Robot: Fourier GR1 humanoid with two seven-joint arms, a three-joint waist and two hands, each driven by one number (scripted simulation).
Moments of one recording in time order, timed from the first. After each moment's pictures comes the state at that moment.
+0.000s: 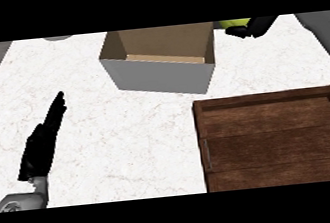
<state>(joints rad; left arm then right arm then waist) -0.07 0.30 -0.10 -1.52 -0.08 0.14 0.11 -1.28 -0.51 0.37 -0.54 0.11 0.36 -0.70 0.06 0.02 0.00</state>
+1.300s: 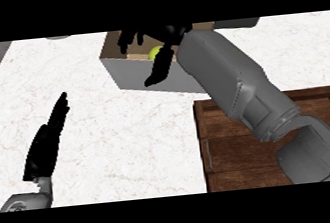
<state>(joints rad) -0.06 0.27 -0.09 -1.51 -0.11 0.13 0.09 -1.46 -0.02 0.39 -0.14 0.30 0.15 -0.51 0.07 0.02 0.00</state>
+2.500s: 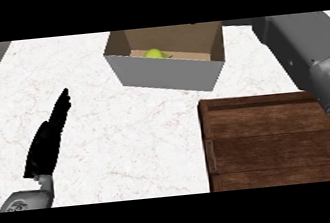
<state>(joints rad) -0.08 0.26 -0.09 -1.53 -0.12 0.12 0.09 -1.45 -0.30 -0.06 -0.07 -0.12 0.25 -0.43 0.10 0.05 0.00</state>
